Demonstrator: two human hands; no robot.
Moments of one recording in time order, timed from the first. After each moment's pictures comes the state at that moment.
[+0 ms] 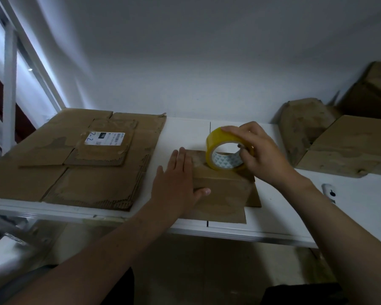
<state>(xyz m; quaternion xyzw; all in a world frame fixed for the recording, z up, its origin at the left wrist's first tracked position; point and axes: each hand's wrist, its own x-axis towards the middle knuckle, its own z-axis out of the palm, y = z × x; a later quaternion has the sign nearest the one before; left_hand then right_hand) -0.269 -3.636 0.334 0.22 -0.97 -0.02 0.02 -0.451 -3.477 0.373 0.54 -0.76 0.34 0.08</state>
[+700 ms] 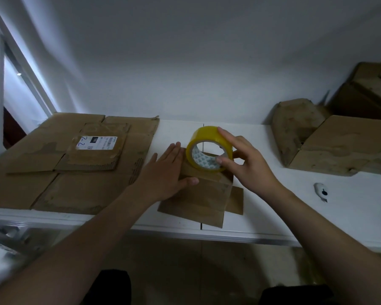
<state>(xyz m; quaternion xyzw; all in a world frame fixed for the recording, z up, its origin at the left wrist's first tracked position) -0.289 -3.678 0.346 0.14 -0.99 -0.05 -0.03 -0.434 -3.480 0.352 0.49 -0.72 0.50 -0.02</state>
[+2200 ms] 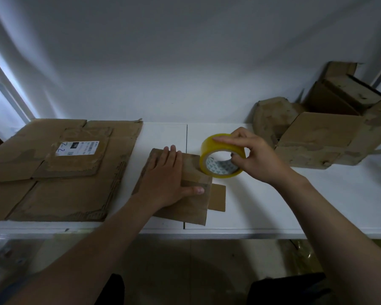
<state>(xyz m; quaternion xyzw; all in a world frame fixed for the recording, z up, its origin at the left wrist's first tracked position) -0.314 -3.633 0.334 0.15 -0.99 -0.01 0.00 -0.471 -3.426 0.380 0.52 -0.74 0.42 -0.03</state>
